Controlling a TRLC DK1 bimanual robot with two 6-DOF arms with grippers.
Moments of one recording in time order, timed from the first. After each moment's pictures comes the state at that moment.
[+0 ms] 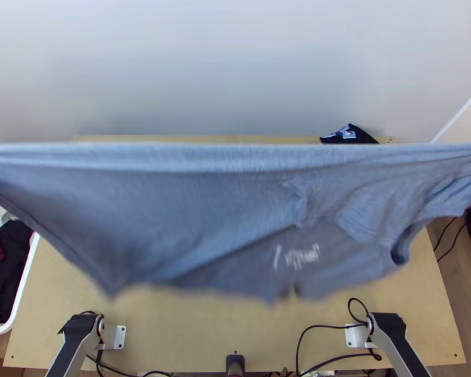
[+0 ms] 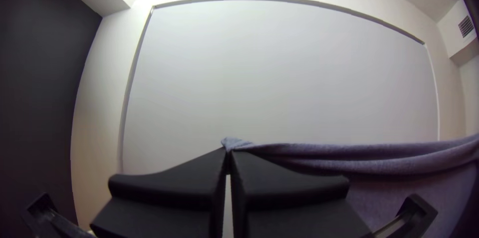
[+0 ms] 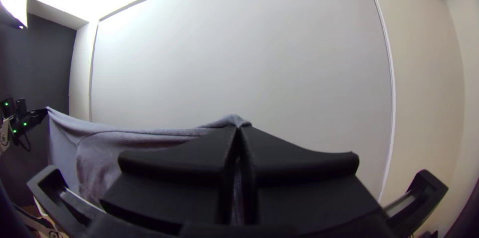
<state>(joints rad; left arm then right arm) 0.06 0.60 1.34 -0.31 -0.22 -0.04 -0.03 0.72 1.61 -0.55 -0.26 0.12</state>
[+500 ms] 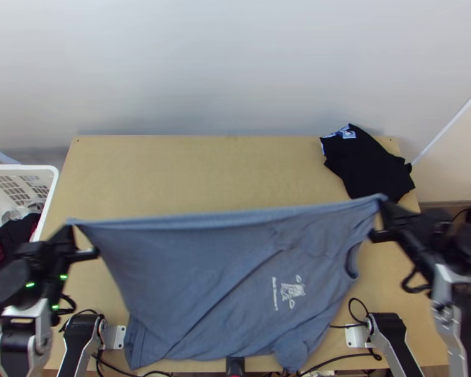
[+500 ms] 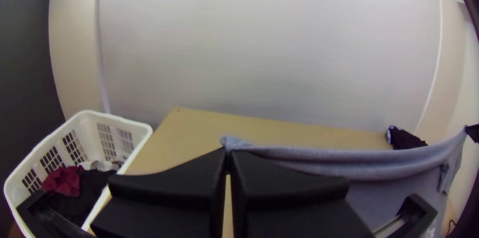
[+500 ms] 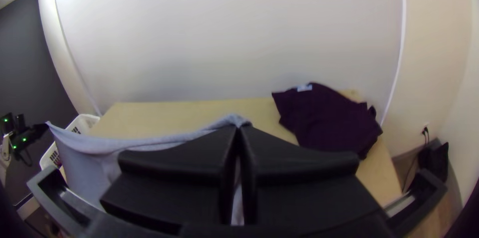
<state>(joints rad) 0.04 0.27 0.59 -0.53 -0.10 -0.11 0.00 0.57 0.77 -0.49 -0.26 0.15</state>
